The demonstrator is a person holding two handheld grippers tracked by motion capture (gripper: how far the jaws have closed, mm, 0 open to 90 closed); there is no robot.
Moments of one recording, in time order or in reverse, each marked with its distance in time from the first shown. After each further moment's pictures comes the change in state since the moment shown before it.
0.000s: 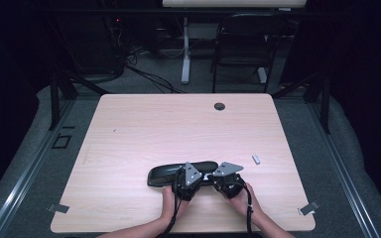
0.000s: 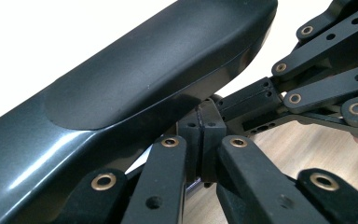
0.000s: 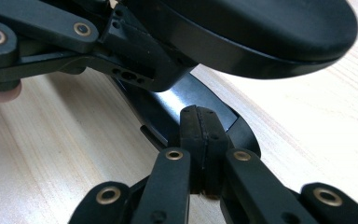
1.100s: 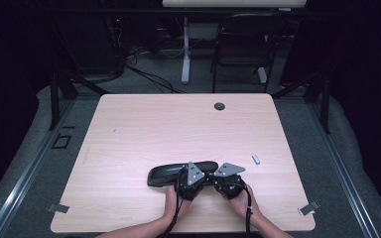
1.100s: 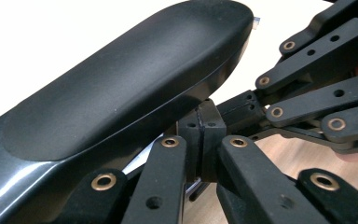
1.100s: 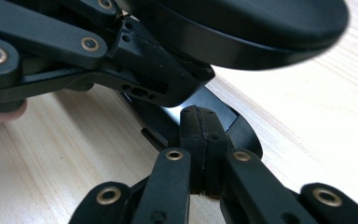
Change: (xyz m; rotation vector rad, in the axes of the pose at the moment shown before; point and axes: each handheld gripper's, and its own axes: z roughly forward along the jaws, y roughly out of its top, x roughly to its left) left arm -0.004 0.003 0.006 -0.021 -0.035 -0.005; right arm 0.001 -0.005 0.000 -0.034 -0.002 0.047
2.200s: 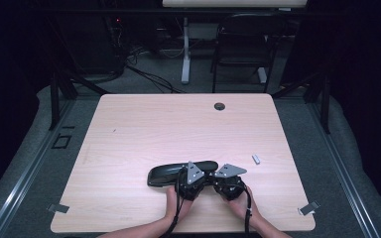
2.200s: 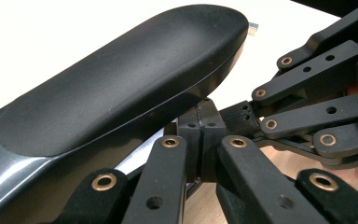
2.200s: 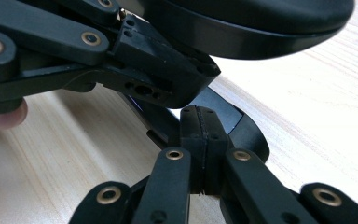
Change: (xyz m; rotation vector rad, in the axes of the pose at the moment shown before) left arm -0.002 0.003 -0.003 0.006 -0.013 -0.041; right arm 0.002 -0.003 0.000 -0.021 0.005 0.025
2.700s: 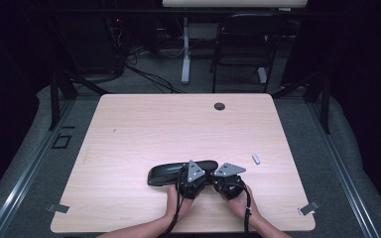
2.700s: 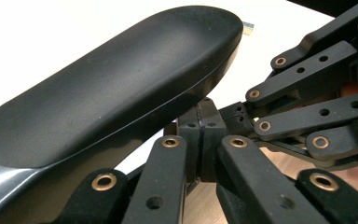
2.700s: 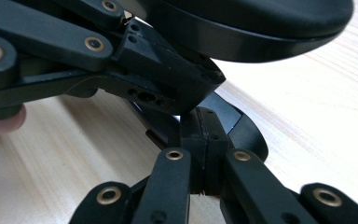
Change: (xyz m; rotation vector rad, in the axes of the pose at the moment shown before) left arm 0.002 0.003 0.003 0.008 -0.026 -0.009; right arm -0.001 0.002 0.001 0.008 -0.012 -0.001
